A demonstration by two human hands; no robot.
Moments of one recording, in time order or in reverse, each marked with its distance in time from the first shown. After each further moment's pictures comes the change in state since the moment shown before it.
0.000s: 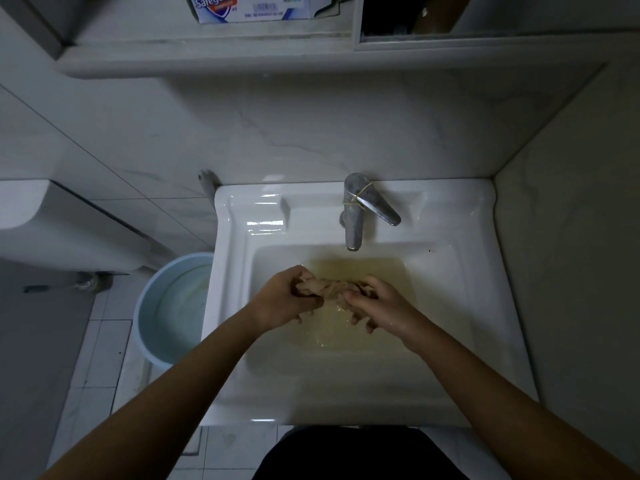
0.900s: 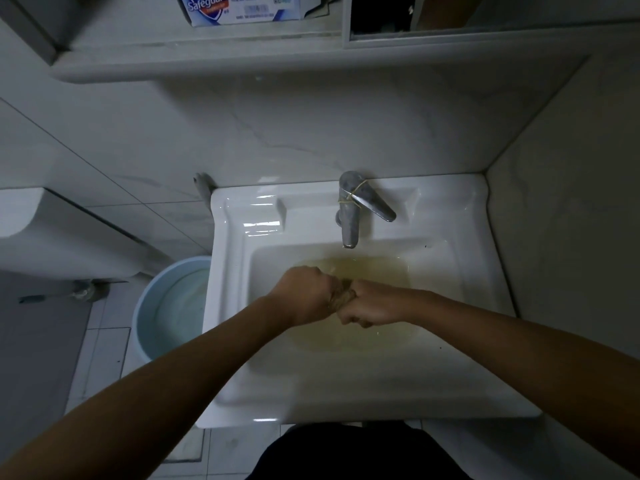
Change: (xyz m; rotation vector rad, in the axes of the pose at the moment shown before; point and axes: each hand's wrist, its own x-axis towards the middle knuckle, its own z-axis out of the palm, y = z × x) left_hand 0.023 0.022 0.026 1.077 0.055 0.533; right_hand 0.009 -0.034 0.002 -0.606 -0.355 0.063
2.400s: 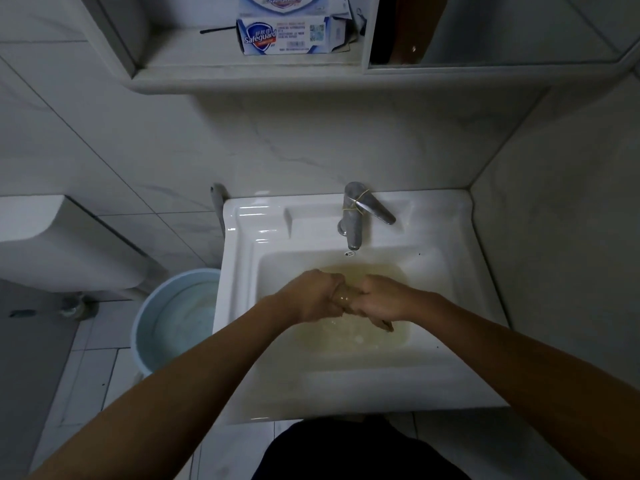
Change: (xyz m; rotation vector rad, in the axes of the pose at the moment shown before) left_hand -0.020 -0.003 -0.009 -0.281 -0.094 0.016; right_hand -0.022 -0.006 0.015 -0.170 0.271 -0.012
